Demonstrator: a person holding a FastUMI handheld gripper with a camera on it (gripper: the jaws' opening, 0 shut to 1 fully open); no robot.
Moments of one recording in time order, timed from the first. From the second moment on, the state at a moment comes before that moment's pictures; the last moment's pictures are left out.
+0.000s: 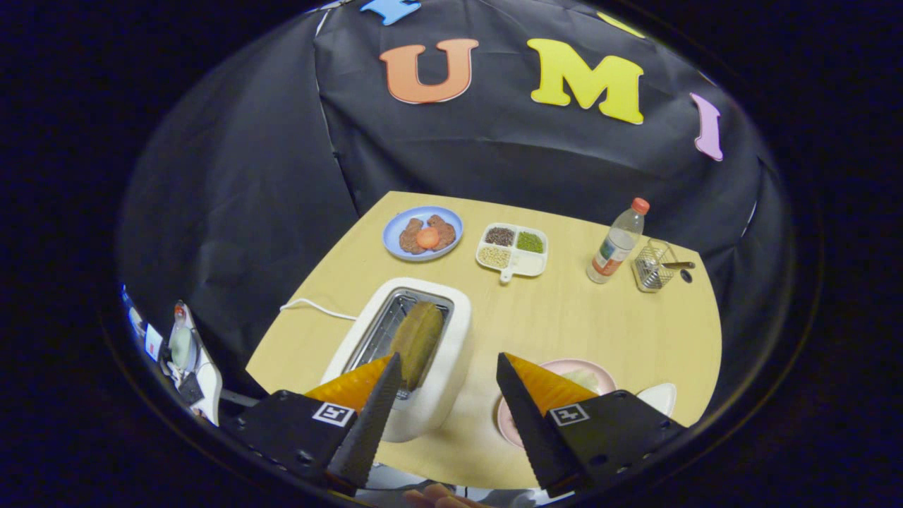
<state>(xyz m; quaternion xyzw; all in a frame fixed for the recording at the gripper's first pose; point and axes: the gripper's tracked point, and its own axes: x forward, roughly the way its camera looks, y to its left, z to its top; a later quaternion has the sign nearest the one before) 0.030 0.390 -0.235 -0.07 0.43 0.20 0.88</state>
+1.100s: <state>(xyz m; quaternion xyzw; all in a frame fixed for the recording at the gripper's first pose) 0.045 0.431 -0.282 -0.09 0.53 0.12 0.83</state>
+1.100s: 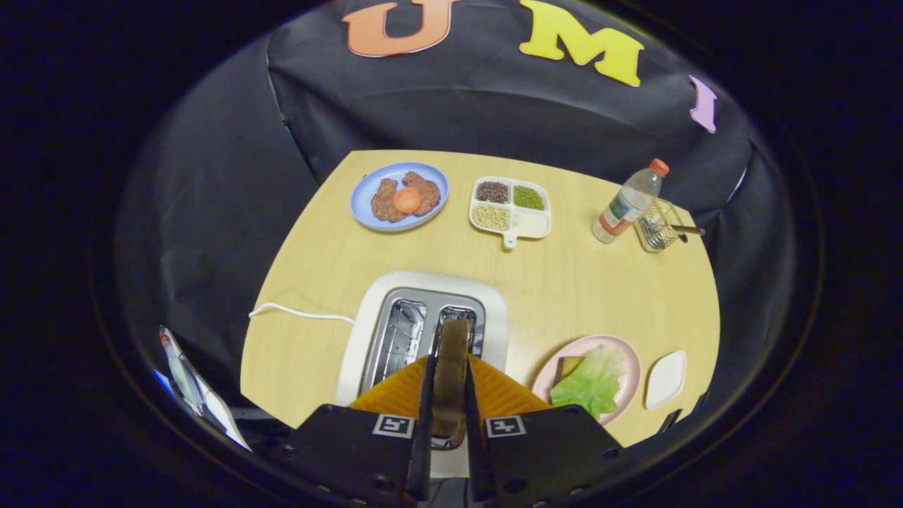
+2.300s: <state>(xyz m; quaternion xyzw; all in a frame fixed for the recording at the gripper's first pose) 0.038 0.272 -0.226 0.06 0.49 0.08 0.87</state>
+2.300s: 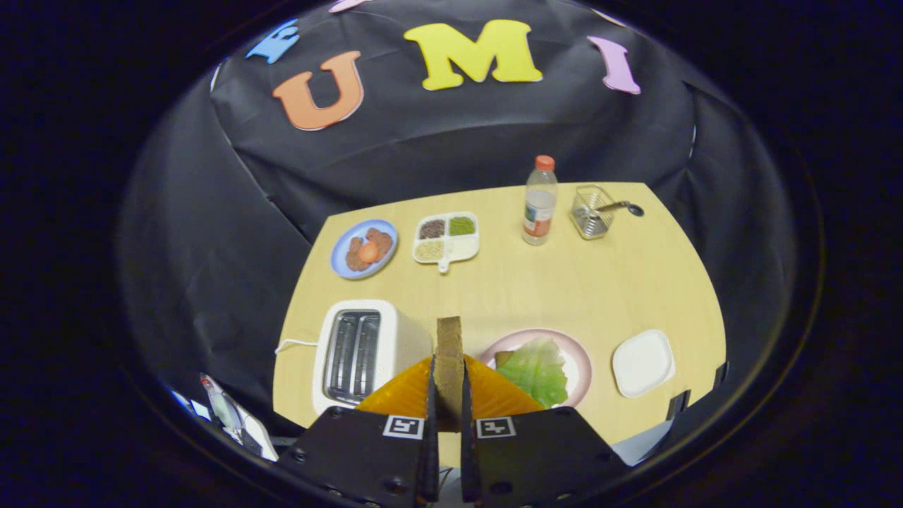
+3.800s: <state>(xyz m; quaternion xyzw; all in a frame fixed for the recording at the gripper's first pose) 0.059 0.165 -0.411 0.10 0.57 0.14 0.80</state>
